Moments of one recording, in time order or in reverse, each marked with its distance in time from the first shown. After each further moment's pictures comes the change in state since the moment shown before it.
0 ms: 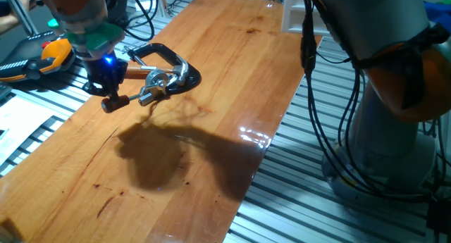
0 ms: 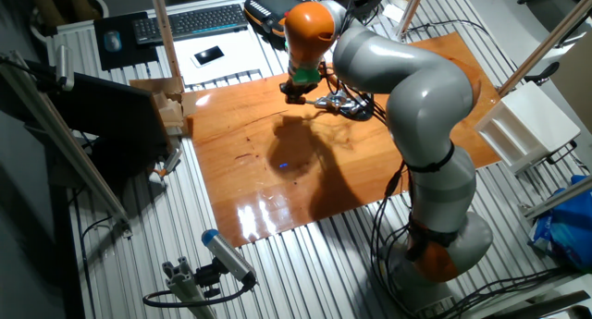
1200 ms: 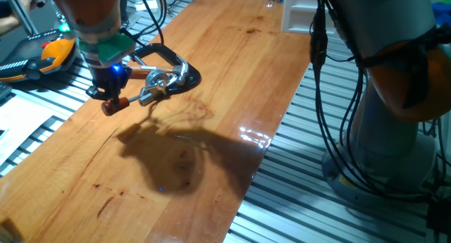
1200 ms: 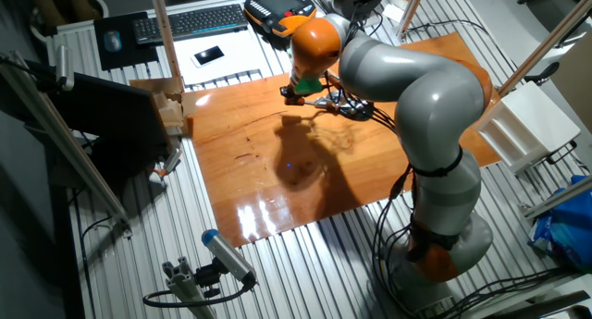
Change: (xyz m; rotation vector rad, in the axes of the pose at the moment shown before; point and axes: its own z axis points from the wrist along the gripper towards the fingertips) arm -0.001 0.000 0.014 -0.033 -0.106 0.023
